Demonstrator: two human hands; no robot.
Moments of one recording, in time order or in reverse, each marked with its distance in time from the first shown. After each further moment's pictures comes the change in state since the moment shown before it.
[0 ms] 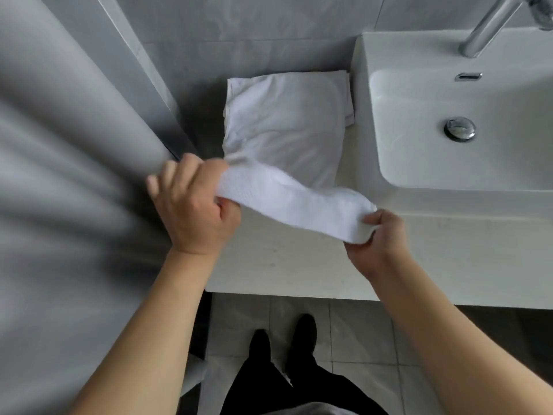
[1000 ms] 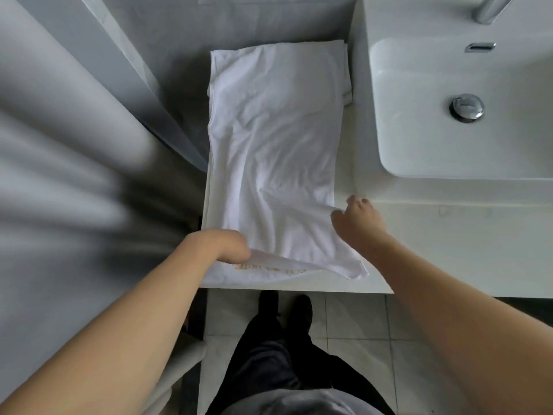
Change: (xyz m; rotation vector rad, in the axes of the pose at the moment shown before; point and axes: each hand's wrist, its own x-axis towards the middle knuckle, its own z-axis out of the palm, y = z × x) left_hand -0.052 -0.018 0.097 0.204 -1.979 -0.131; right_hand 0.083 0.007 -0.018 -1.864 0.107 -0.286
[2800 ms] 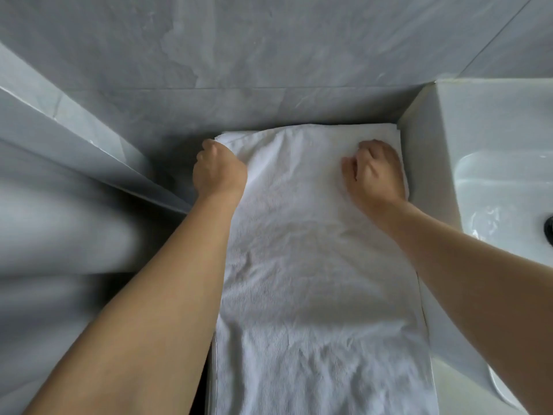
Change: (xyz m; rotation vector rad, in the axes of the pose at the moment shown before) left_hand 0.144 -0.059 -0.338 -0.772 1.006 -0.262; right_hand 0.308 -0.160 -0.075 -0.240 0.501 -0.440
